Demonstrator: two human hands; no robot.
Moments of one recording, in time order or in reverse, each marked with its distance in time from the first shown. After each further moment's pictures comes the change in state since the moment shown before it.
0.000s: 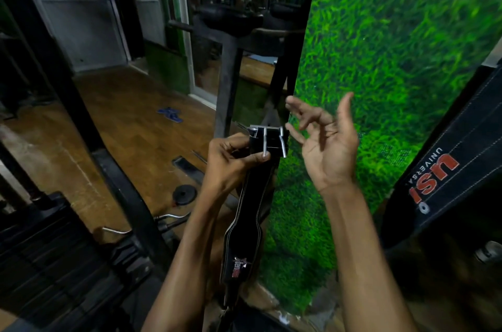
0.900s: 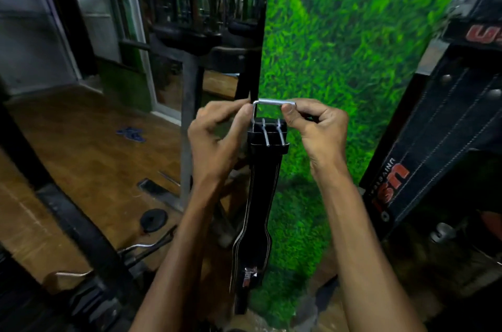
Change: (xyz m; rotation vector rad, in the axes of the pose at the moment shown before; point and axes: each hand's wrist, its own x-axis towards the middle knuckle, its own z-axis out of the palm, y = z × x) left_hand 0.049 0.055 0.044 0.131 0.176 0.383; right_hand 0.035 -0.042 -0.028 -0.499 0.395 -0.299
